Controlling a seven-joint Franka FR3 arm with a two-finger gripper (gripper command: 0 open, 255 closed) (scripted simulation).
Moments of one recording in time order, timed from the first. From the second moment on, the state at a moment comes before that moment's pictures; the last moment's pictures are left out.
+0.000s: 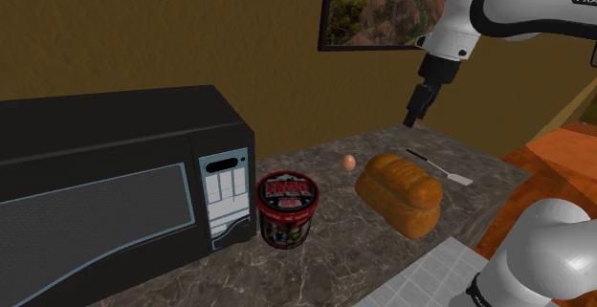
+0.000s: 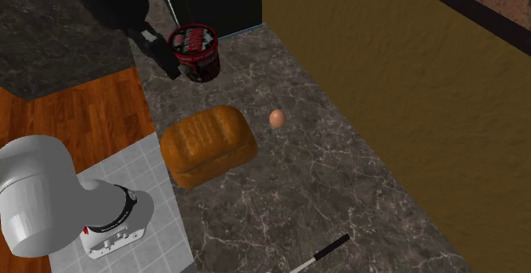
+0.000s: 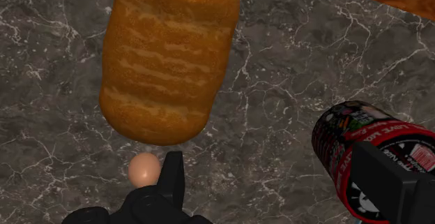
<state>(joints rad) -0.01 -0.78 0.01 -2.27 0.09 1.58 -0.17</state>
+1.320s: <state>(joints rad) 0.01 -0.35 -0.19 -2.39 0.13 2.18 -0.52</state>
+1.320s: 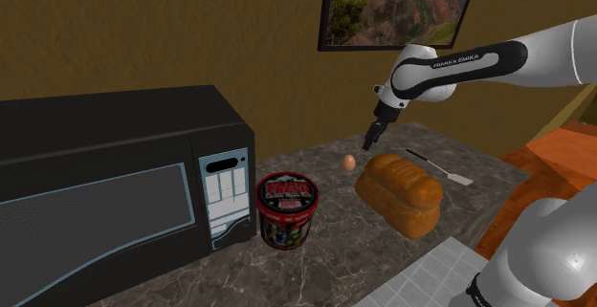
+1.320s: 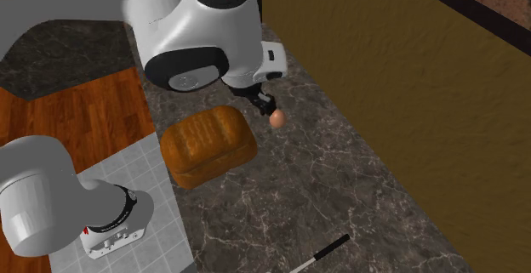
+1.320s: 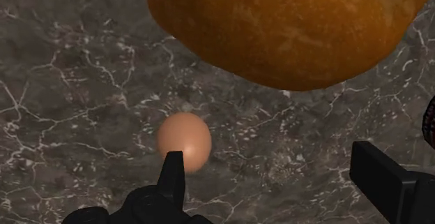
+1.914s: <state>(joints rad) 0.04 0.00 -0.25 -2.25 0.32 2.37 -0.76</state>
